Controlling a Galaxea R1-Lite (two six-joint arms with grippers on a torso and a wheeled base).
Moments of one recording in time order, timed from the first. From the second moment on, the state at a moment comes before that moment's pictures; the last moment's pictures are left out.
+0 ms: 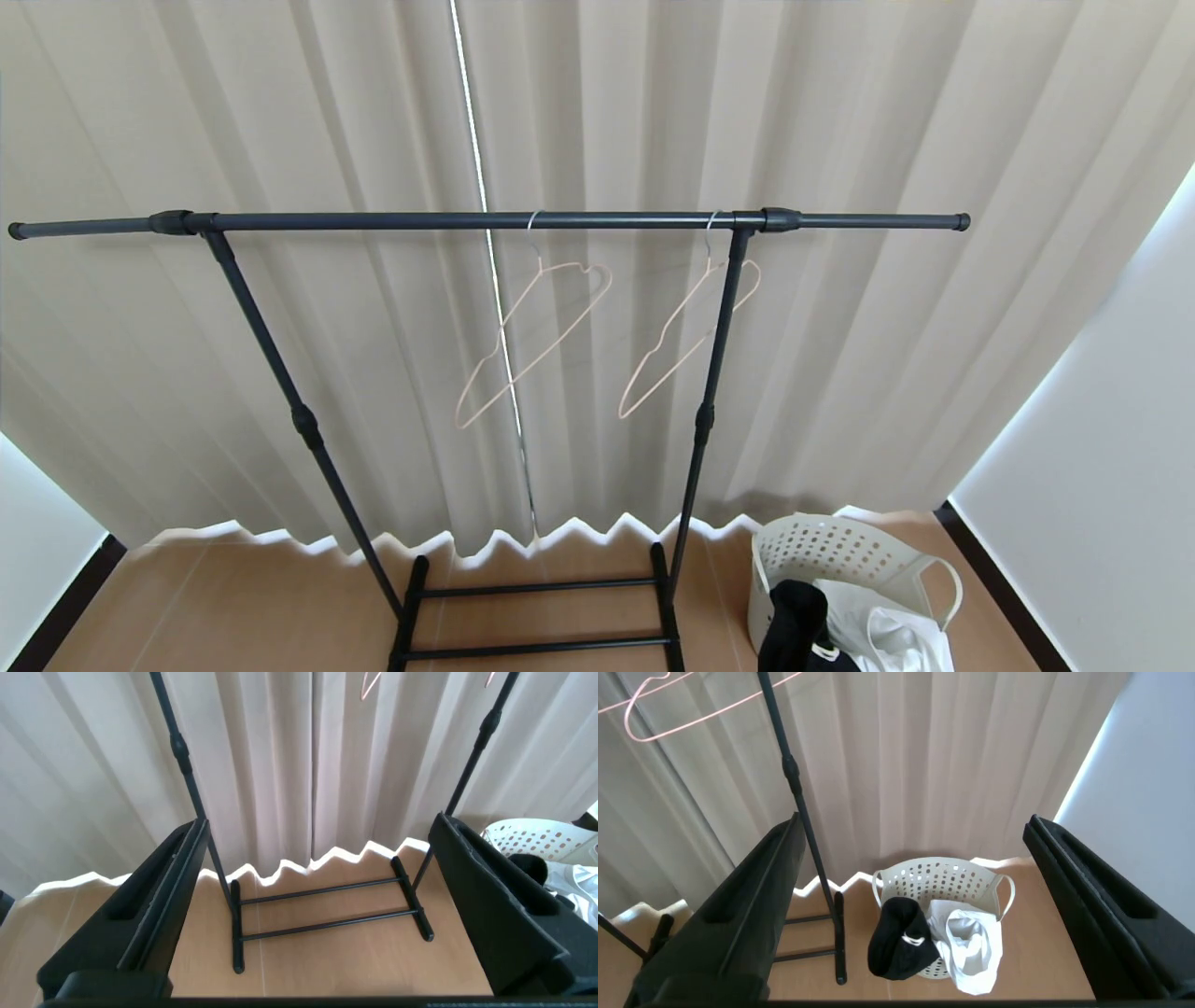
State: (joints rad) left arm 0.00 0.00 -0.04 0.11 -0.08 0.07; right arm 0.00 0.00 -0.02 0.04 -0.11 0.08
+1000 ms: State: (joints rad) left arm 0.00 0.00 -0.04 0.11 -0.08 0.07; right arm 0.00 0.00 -0.02 0.04 -0.11 0.08
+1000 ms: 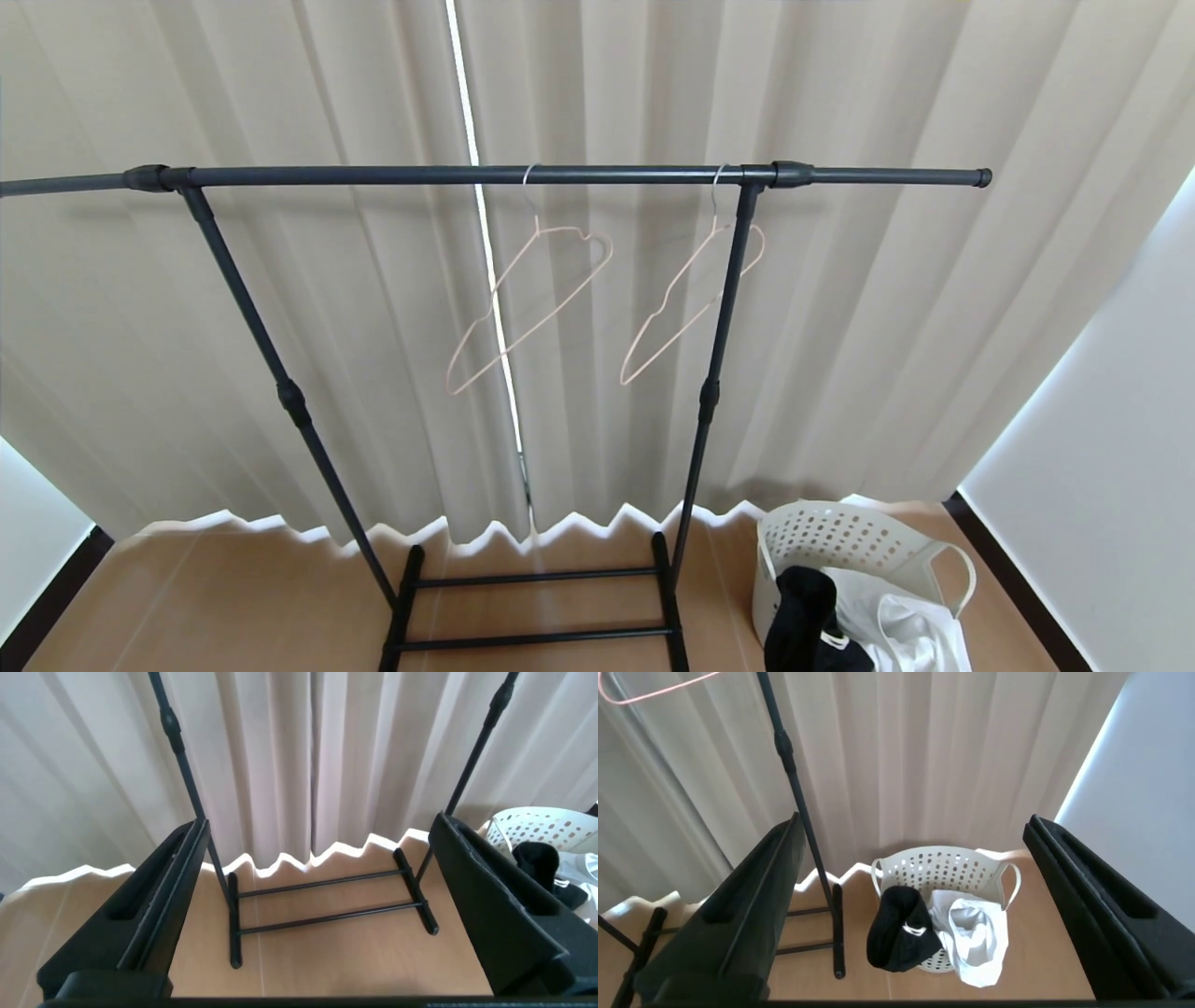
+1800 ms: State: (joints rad) left arm 0.00 0.00 -0.04 0.10 -0.08 0.07; right arm 0.00 0.00 -0.02 0.04 -0.11 0.09
